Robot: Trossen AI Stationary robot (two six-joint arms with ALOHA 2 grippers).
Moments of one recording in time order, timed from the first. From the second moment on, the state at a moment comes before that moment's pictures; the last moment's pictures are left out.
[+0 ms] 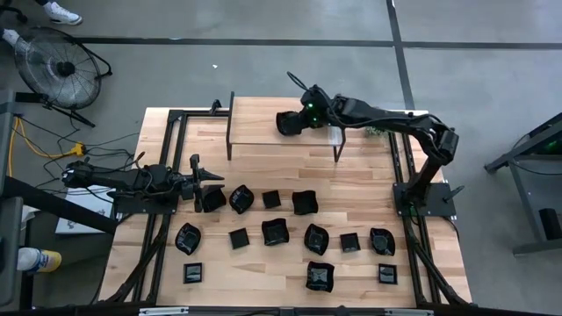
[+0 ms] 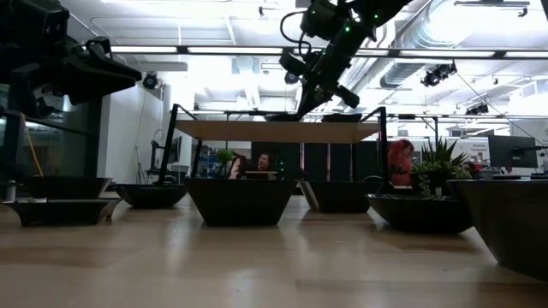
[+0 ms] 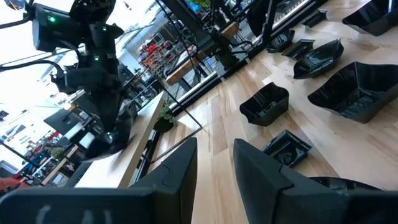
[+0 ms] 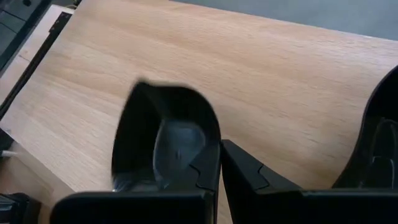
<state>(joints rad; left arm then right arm) -0.14 0.08 0.01 0.04 -0.22 0.68 -0.46 1.73 1.44 -0.51 0.16 0.70</state>
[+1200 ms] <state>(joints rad) -0.14 0.08 0.01 0.04 -0.22 0.68 -0.34 1.71 1.59 -0.75 -0.16 0.12</state>
